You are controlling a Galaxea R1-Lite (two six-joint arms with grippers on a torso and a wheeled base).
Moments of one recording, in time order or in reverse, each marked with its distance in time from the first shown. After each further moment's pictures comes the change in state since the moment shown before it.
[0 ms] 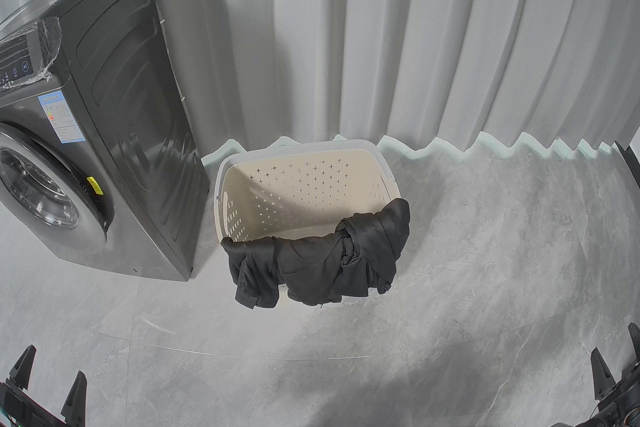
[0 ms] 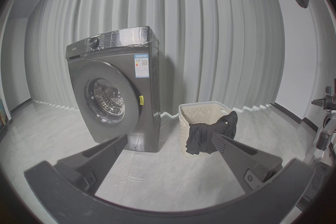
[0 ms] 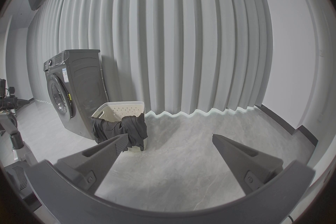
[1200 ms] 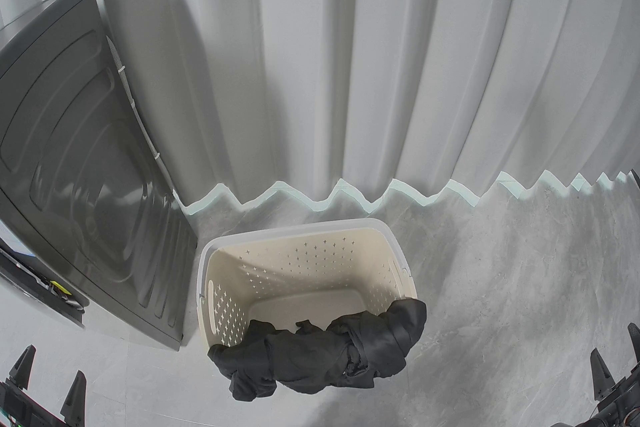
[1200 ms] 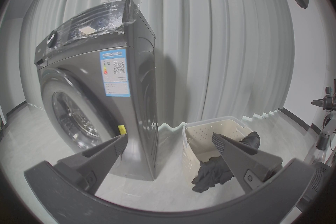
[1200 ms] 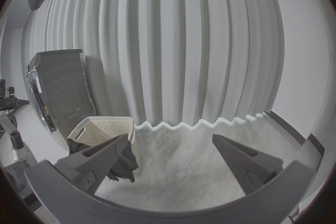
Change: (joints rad) left arm 0.000 0.000 0.000 0.000 0.000 -0.002; right arm 0.000 0.000 0.000 0.000 0.000 0.000
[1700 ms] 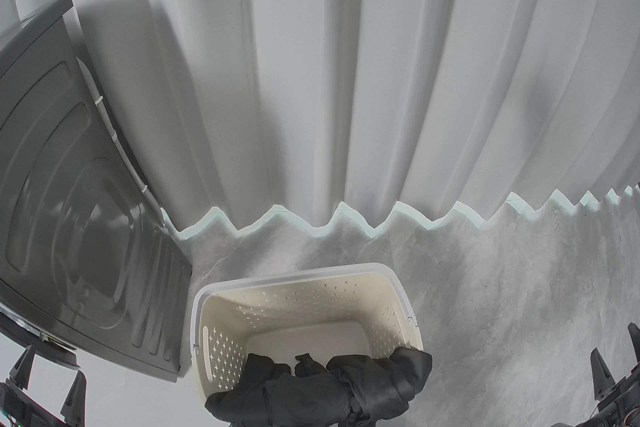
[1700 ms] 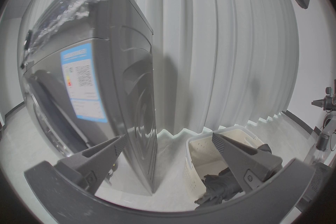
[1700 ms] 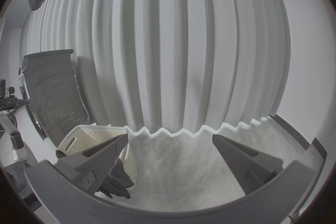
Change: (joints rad) left arm 0.000 0.000 0.000 0.000 0.000 -0.003; right arm 0.000 0.000 0.000 0.000 0.000 0.000
